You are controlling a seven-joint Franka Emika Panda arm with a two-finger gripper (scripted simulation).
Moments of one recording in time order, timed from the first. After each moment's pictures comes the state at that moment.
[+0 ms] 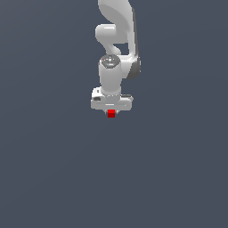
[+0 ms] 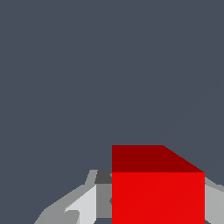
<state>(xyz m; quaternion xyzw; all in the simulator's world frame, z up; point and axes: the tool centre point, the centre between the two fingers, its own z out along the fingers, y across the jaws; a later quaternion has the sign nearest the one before) -0.094 -0.013 0.123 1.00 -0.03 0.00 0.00</state>
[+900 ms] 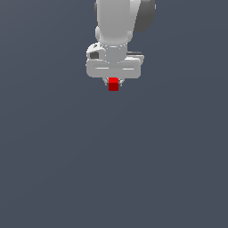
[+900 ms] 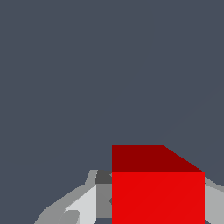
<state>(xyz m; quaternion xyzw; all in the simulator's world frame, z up) -0.097 -0.001 0.307 1.00 -0.03 0.00 0.00</state>
